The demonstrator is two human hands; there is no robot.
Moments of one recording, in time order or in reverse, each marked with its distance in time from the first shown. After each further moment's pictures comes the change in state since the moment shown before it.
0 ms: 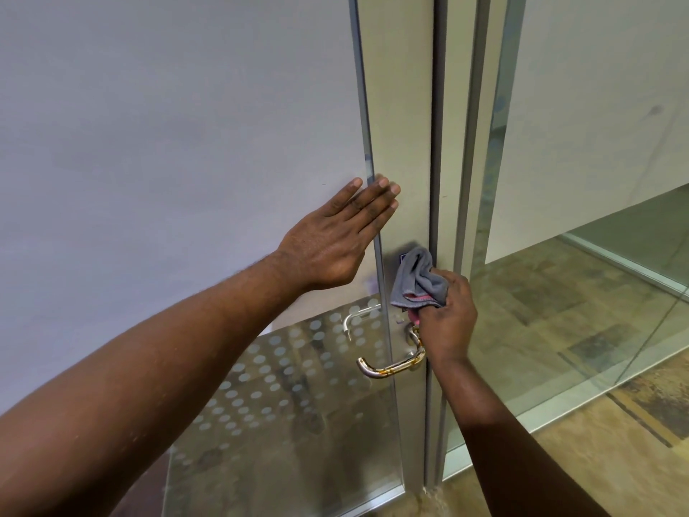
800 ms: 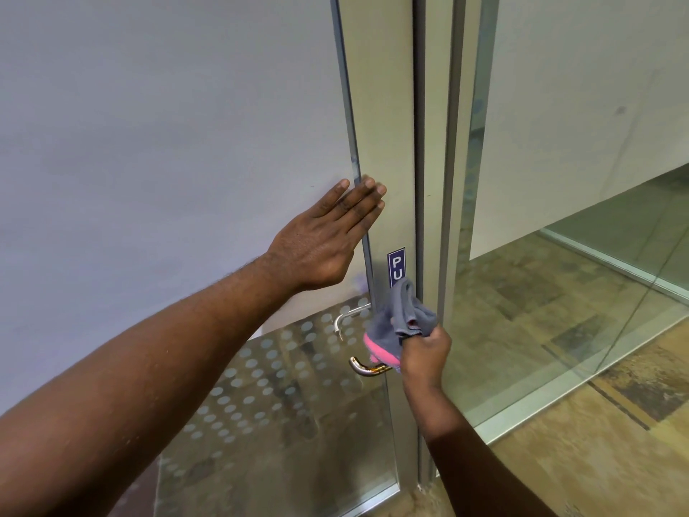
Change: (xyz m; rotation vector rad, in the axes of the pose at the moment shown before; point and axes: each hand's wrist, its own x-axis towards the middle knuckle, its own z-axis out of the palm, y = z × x) left_hand -0.001 0.000 0.002 -0.046 0.016 0.013; right_hand -0.054 -0.011 0.013 0.371 0.120 0.498
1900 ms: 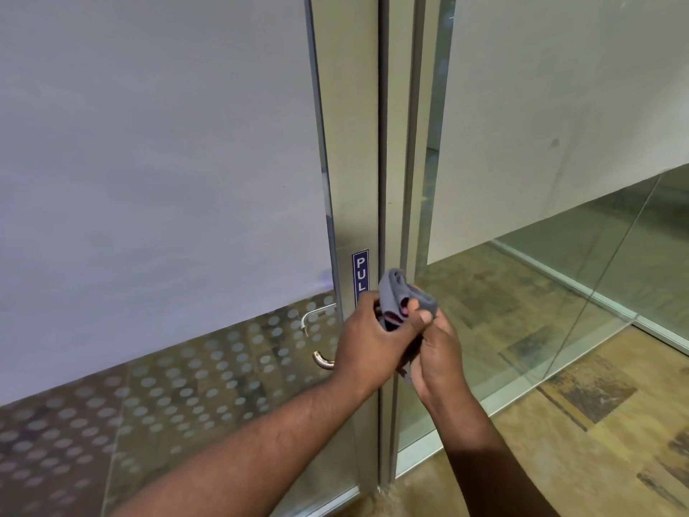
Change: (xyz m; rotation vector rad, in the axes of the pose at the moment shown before) left_hand 0.009 0.195 -0.064 -1.493 -0.017 -1.148; right_hand -0.002 -0.077 -0.065 0.342 -0.279 0.182
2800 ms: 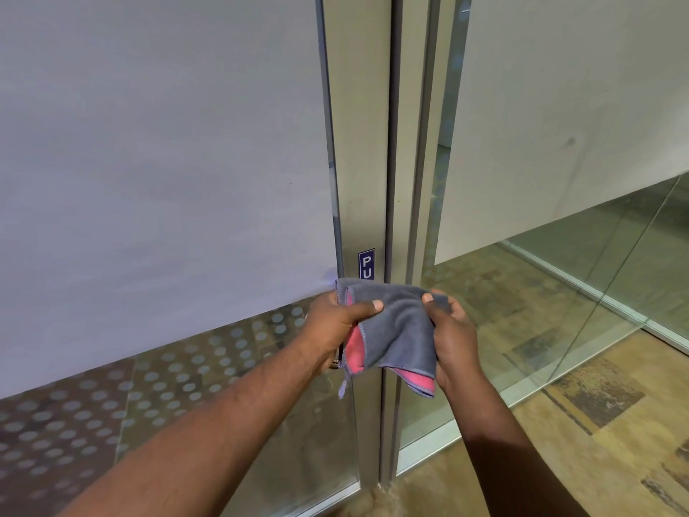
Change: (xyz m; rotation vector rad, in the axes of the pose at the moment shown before) left_hand 0.046 -0.031 -0.043 -0.600 -0.178 -0.350; right_hand 0.033 -0.014 -0.013 -0.263 0.219 0.091
